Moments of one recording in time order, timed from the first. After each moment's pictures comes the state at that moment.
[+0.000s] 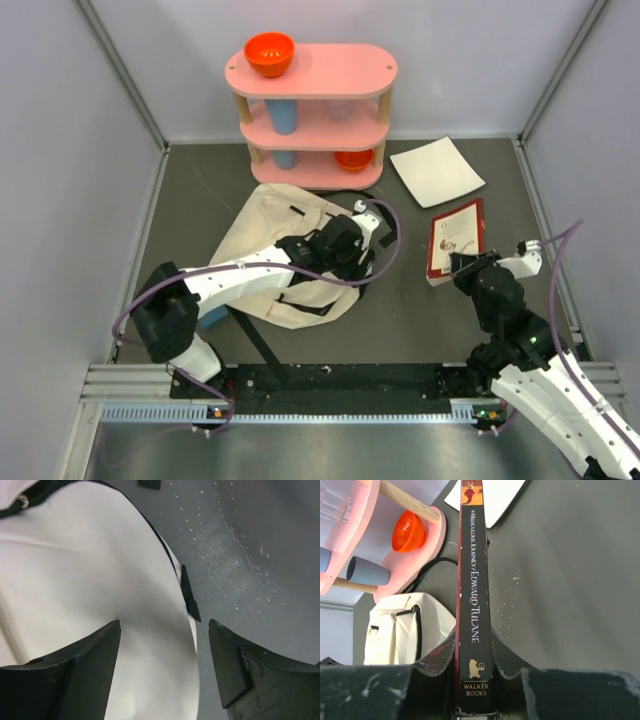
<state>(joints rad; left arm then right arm) -0.95 1.56 1.11 -0.32 -0.10 -0.18 0.58 0.37 0.49 -0.49 0.61 1.00</state>
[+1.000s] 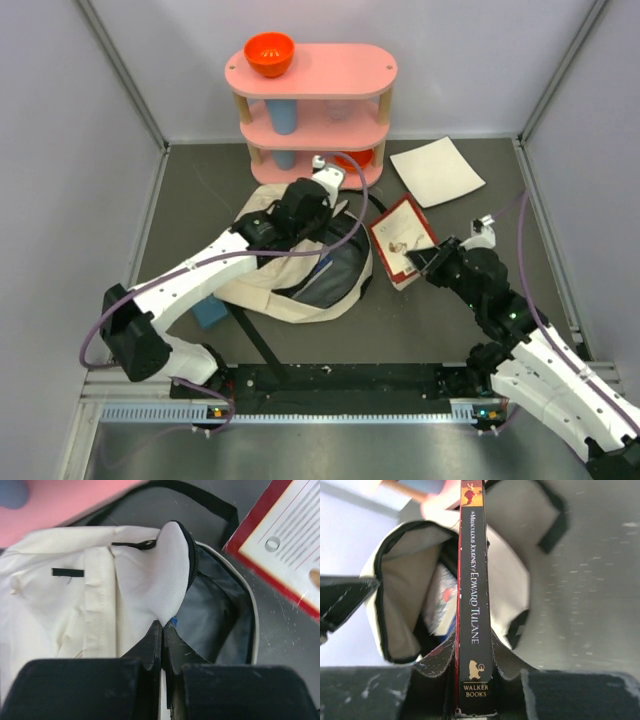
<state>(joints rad) -0.83 1.44 1.27 -0.48 -0.24 -0.15 0.58 0.56 0.52 -0.34 0.23 0.96</state>
